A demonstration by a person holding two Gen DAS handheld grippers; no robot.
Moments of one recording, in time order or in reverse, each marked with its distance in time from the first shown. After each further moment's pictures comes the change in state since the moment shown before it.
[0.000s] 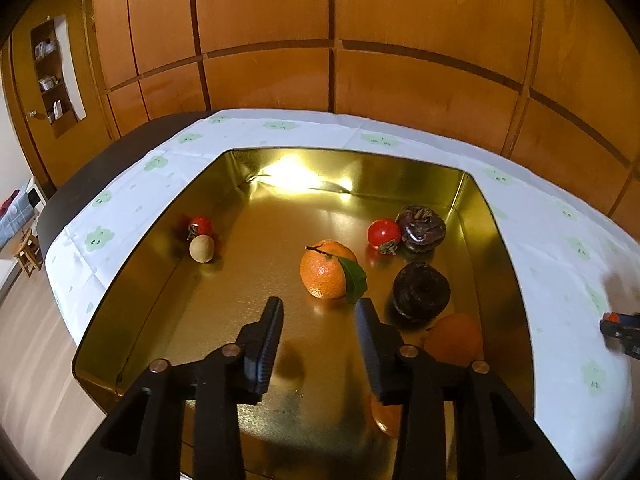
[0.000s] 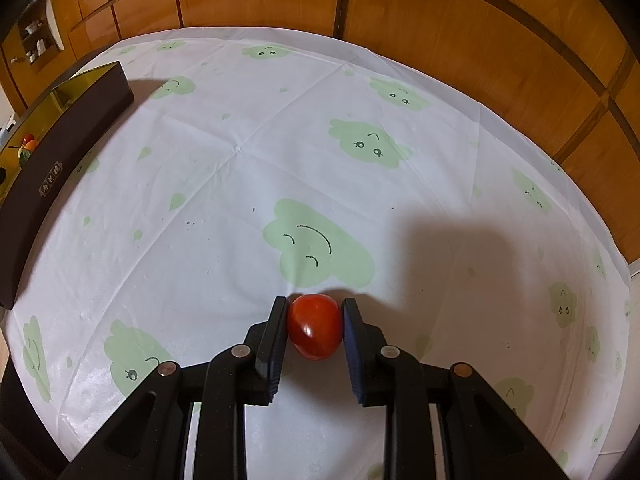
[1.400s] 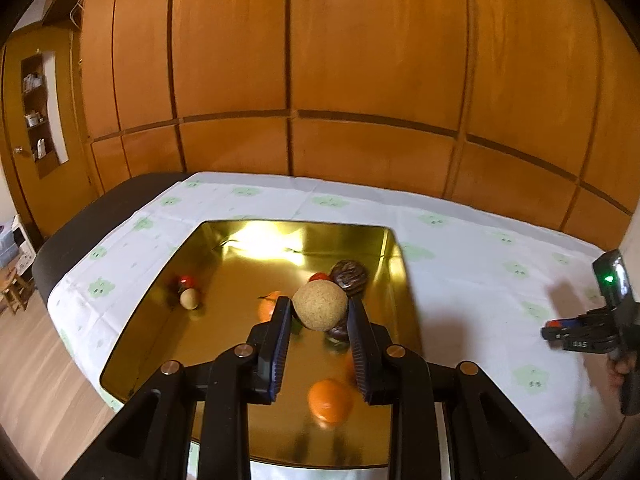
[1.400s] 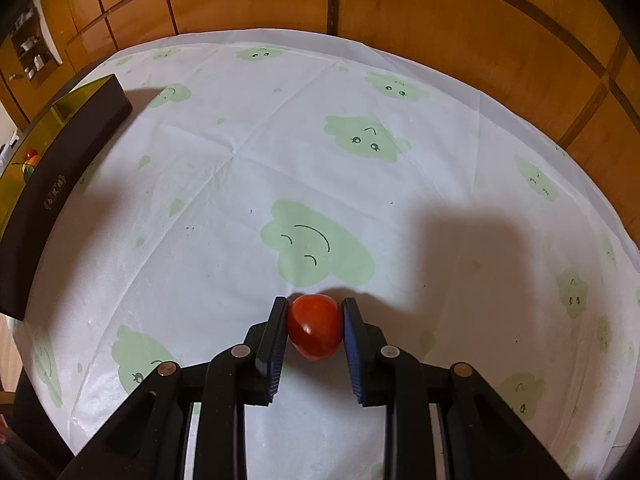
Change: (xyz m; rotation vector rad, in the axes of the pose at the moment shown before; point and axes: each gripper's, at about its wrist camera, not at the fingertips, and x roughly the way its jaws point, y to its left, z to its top) left arm -0.077 -0.023 0.003 0.059 -0.176 -0.090; right arm 0.001 -0.008 0.001 0.042 0.007 0.041
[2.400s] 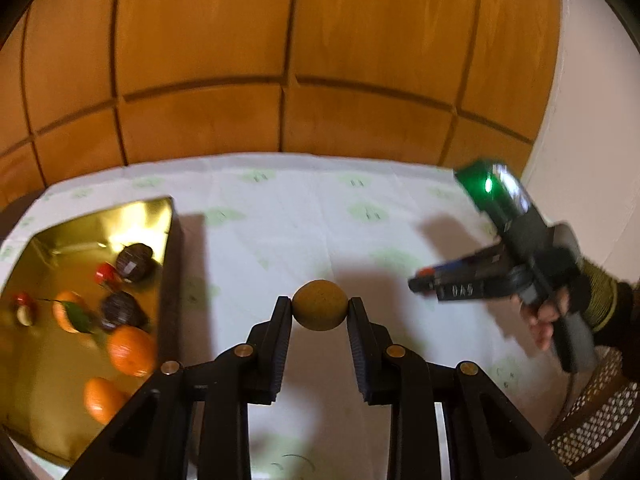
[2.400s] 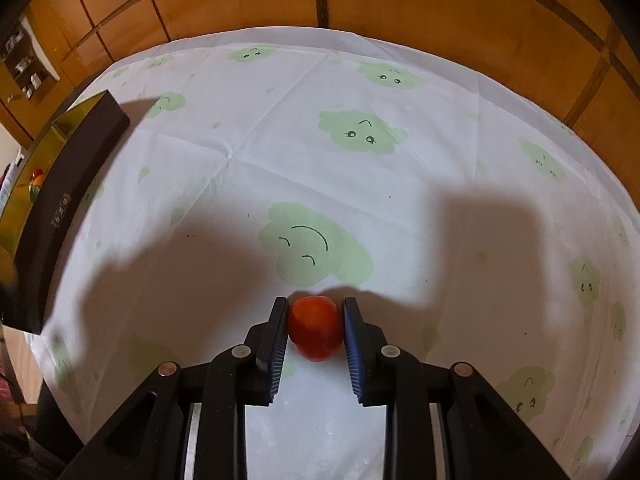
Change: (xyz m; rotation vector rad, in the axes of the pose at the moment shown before) left arm 0.018 -0.149 -0.017 0.189 0.099 -0.391; right arm 0.007 -0.017 0.010 0.056 0.035 0.063
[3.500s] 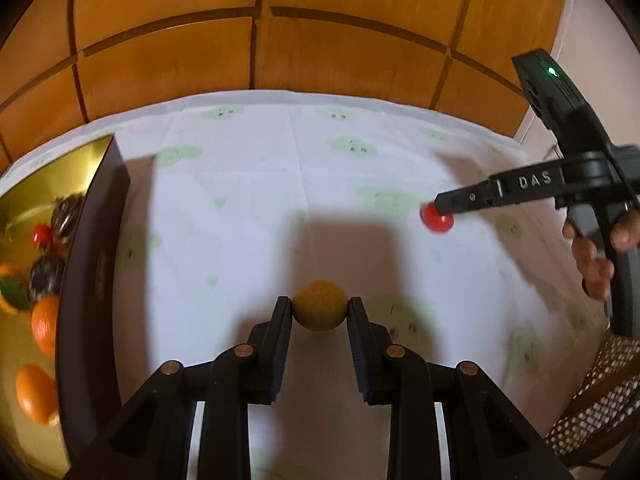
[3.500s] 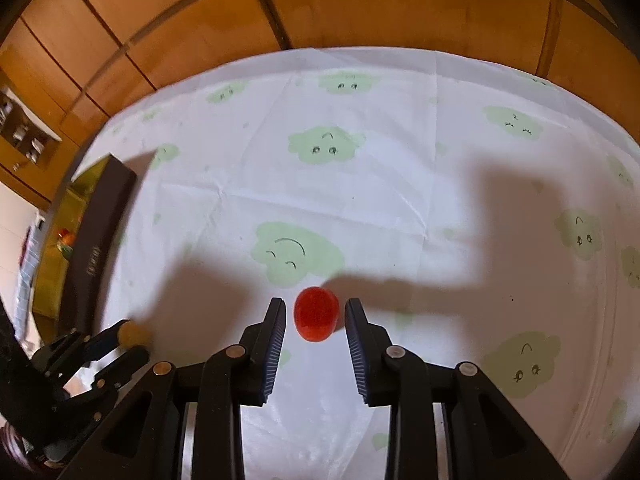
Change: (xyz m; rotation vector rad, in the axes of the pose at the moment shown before) left arm 0.064 -0.013 -0.033 0.028 0.189 -0.065; right arm -0.025 -0.039 -0.008 0.196 -0.024 0.133
